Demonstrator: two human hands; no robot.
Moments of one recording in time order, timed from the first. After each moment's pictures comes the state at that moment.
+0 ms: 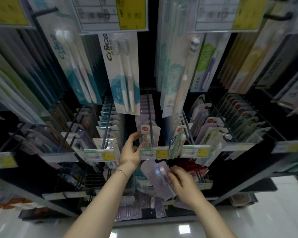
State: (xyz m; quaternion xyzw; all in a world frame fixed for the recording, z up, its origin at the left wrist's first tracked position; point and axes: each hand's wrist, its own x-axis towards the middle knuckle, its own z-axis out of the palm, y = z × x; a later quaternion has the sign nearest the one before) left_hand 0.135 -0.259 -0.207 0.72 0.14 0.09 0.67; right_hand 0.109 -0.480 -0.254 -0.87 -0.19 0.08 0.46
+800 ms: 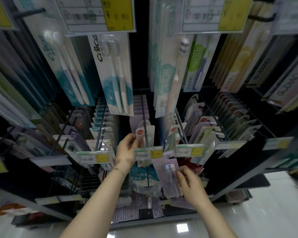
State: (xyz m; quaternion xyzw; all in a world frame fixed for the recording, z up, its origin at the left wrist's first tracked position) left_hand 0.144 -0.260 -0.202 0.73 0.16 0.10 0.65; right_hand 0.103 -0.509 -0.252 -0.86 -0.12 0.03 0.50
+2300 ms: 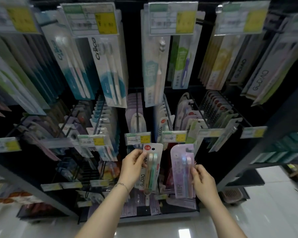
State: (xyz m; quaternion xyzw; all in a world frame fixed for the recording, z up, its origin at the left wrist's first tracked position) left_hand 0.059 -0.324 -0.211 0.78 0.14 0.09 0.61; right_hand 0.066 -0.578 -0.230 -0.86 0.00 0.03 0.50
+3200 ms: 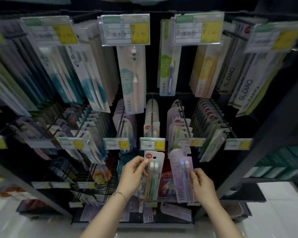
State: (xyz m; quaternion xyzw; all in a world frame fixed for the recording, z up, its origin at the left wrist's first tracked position) left_hand 0.067 -0.394 -0.207 0.80 0.14 0.09 0.58; right_hand 0.117 -0.643 -0.235 -0.88 -0.03 0.05 0.48
